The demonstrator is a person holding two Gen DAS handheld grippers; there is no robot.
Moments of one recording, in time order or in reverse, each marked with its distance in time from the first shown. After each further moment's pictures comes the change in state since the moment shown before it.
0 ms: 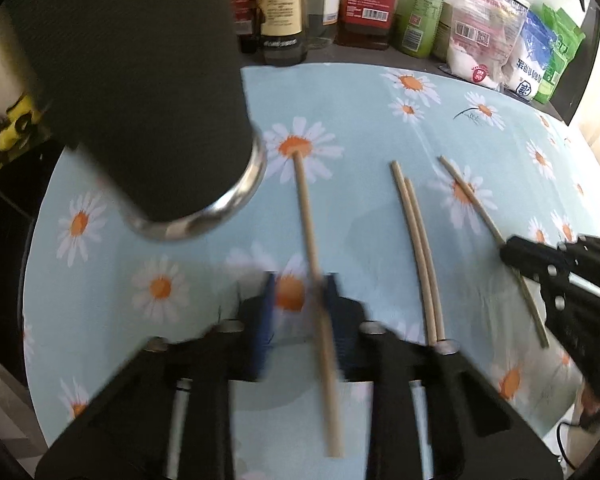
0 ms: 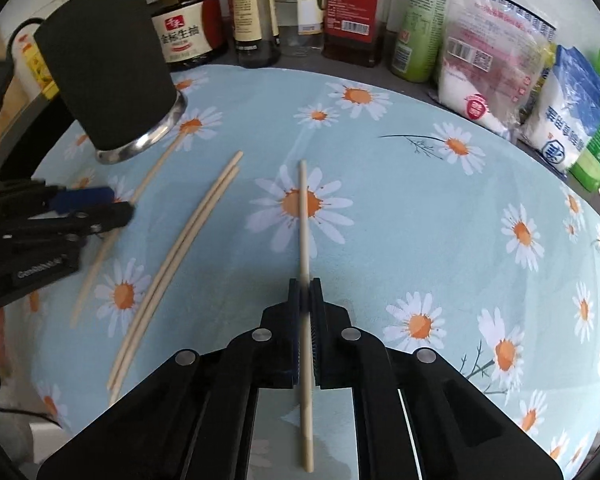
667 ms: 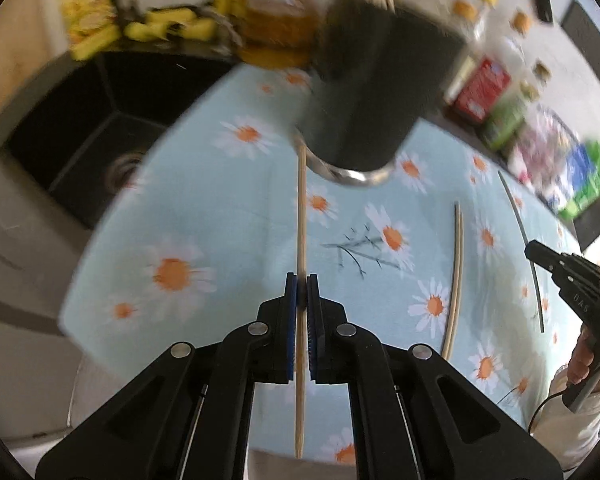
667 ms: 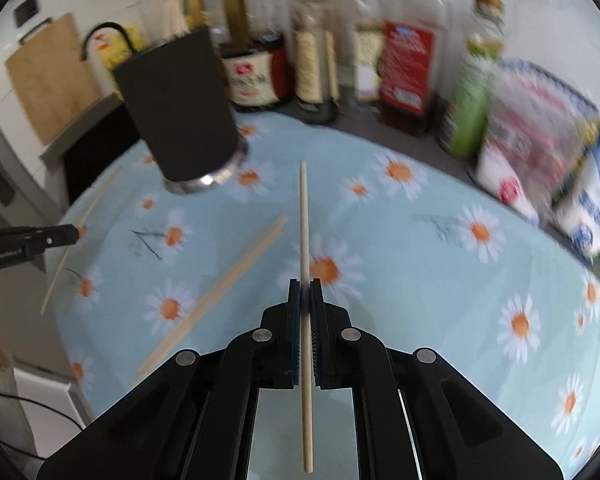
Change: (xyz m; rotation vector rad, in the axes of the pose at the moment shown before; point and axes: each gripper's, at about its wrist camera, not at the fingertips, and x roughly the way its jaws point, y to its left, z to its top) left arm -0.103 0.068 -0.081 -0.449 -0.108 0.088; right arm -0.037 -0.015 0.033 -0.187 -0.126 0.215
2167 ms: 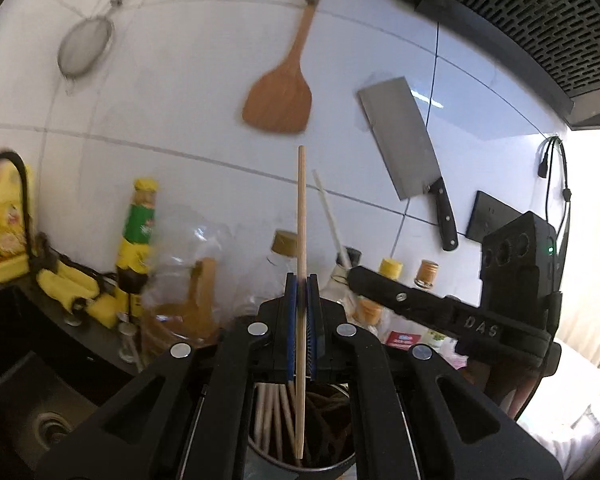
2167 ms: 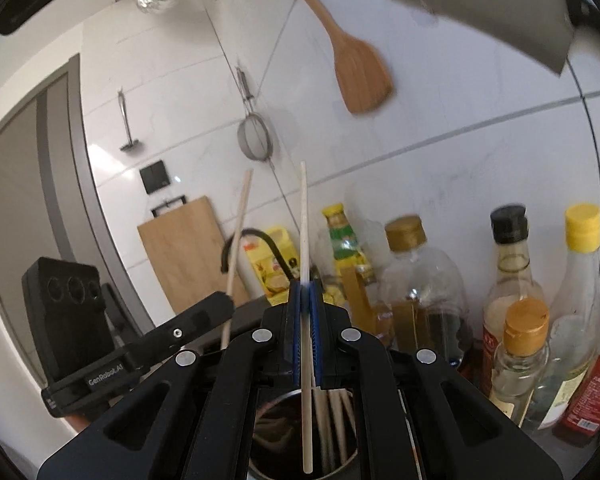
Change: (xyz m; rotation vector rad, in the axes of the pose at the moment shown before) left arm -0.041 -0.031 0.153 0.141 -0.819 -0.392; right arm 0.007 0.042 0.223 -0.032 -0.631 0.608
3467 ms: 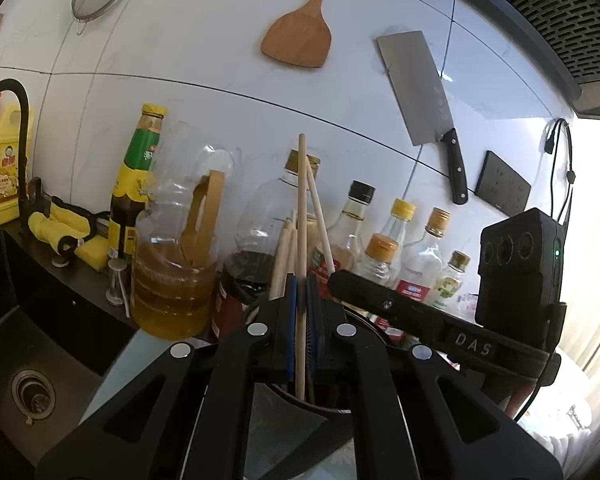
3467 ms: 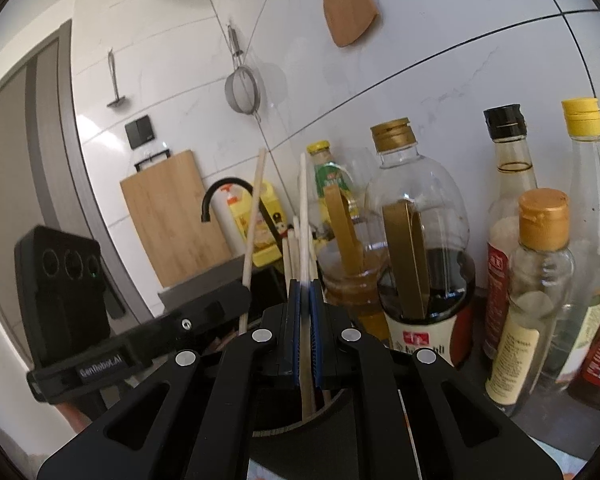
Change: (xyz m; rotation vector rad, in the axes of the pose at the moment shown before) left arm 0.004 0.013 -0.054 -0.059 0.105 0.001; right arm 0.018 -0.002 -0.064 -0.027 0.097 -0.045
